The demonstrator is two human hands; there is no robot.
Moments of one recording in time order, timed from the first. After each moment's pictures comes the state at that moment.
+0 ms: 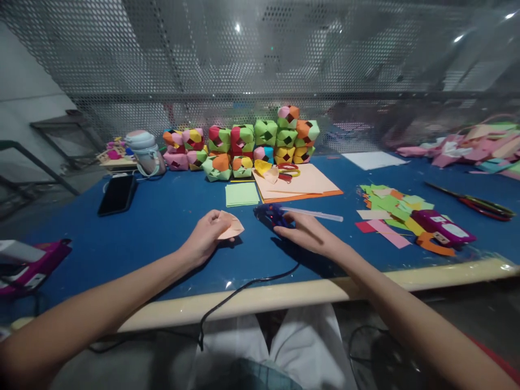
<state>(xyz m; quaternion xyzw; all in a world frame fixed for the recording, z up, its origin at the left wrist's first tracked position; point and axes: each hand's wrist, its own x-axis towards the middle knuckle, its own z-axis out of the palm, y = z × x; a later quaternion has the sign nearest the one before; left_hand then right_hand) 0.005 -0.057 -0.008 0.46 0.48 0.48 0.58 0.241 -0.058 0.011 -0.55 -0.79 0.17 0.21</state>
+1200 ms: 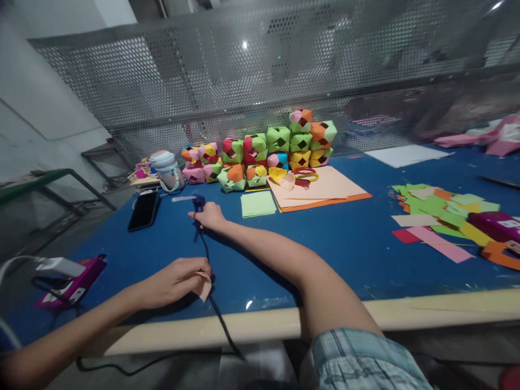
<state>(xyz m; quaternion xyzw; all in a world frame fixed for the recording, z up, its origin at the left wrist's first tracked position) -0.093 -0.099 0.032 0.84 0.44 0.06 0.31 -0.015 0.053 -0.008 -0.48 -0.71 0.43 0.27</state>
